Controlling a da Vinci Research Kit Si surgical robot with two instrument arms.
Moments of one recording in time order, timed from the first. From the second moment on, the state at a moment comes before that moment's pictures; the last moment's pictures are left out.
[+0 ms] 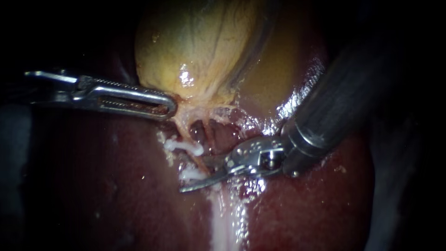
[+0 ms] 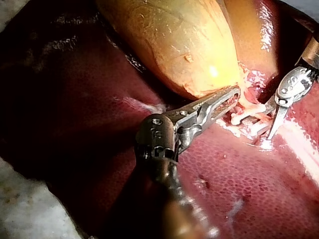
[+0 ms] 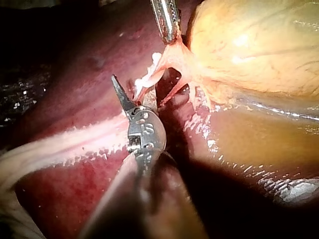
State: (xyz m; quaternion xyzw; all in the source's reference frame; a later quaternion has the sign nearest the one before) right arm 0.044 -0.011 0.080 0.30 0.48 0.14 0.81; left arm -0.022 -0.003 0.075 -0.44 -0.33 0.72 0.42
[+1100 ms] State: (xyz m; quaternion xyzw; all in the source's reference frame) right arm 0.047 -0.010 0.081 0.30 0.49 0.15 0.81; left arm -0.022 -0.003 0.075 -0.44 -0.33 0.72 0.42
